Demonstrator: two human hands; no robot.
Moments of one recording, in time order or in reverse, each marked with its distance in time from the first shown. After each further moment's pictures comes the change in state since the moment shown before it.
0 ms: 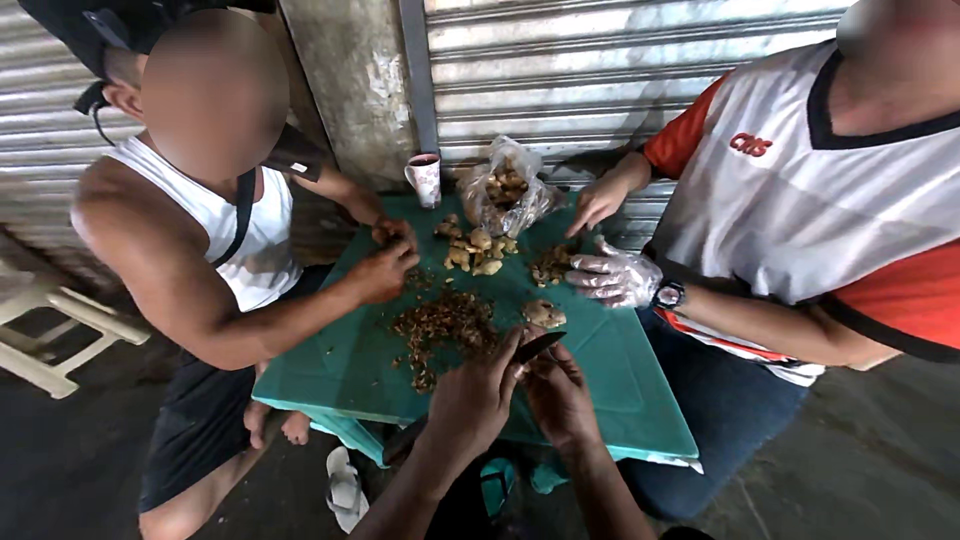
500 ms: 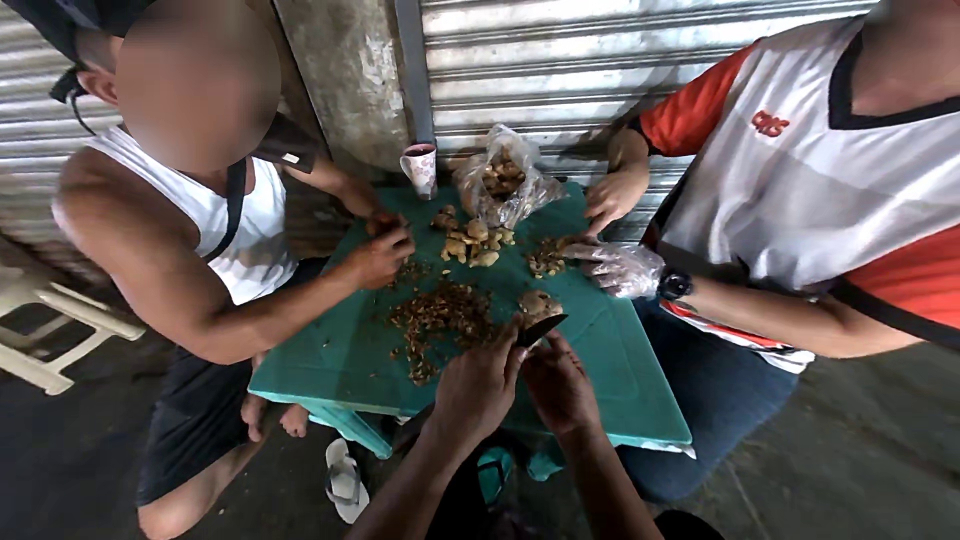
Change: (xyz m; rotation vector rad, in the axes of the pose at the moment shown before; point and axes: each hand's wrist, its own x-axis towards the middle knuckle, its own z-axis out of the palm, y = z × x) left_hand 0.009 0.007 0.005 -0.038 0.000 -0.038; right_hand -0.001 -0.006 -0.002 0.114 -0.004 0.042
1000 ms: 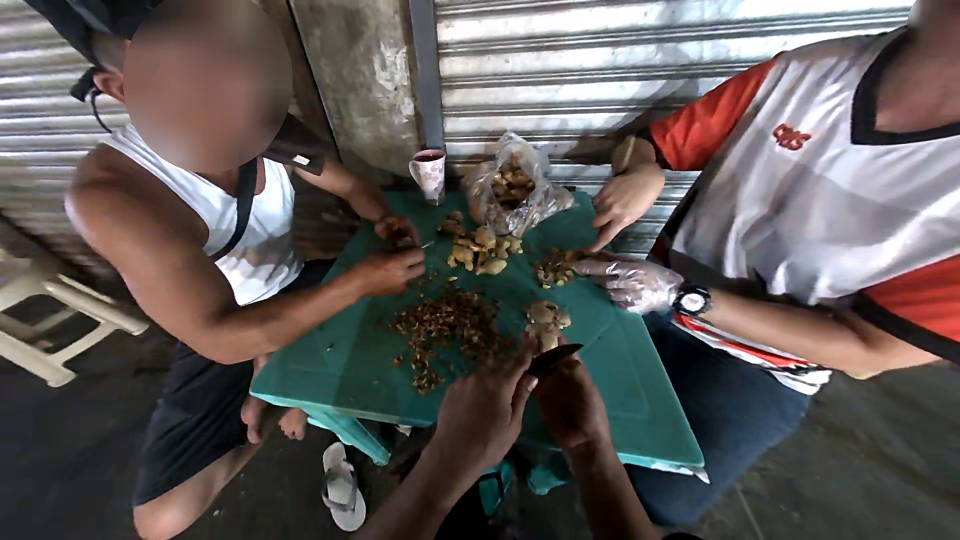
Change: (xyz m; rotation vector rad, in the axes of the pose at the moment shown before) left_hand -0.013 -0.004 0.002 -0.005 -0.018 0.088; right_hand 0.005 0.001 -0.008 0.023 0.048 0.017
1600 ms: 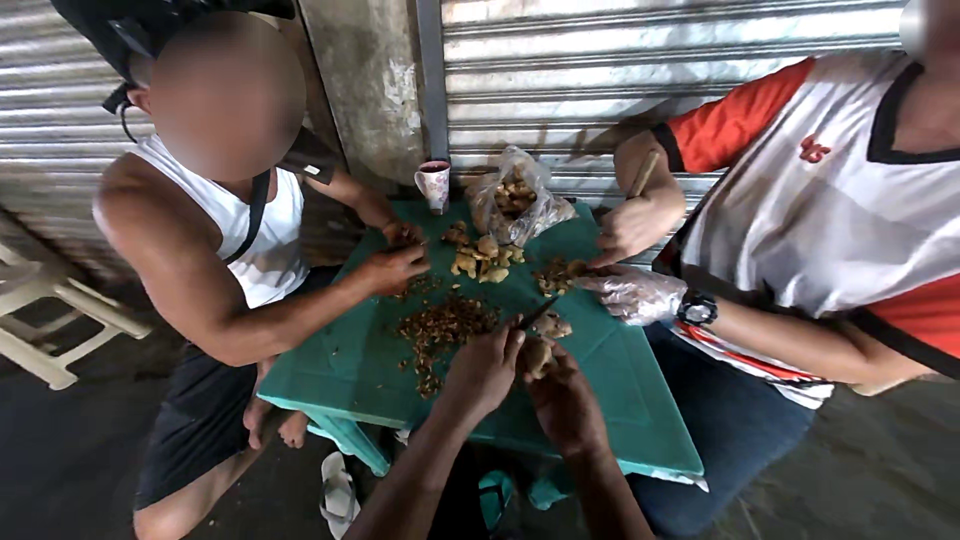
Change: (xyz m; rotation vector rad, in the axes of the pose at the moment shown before) left_hand 0.046 -0.002 -0.021 -0.201 -0.070 -0.204; right_hand -0.002 0.000 0.006 -0.034 -0.052 0.005
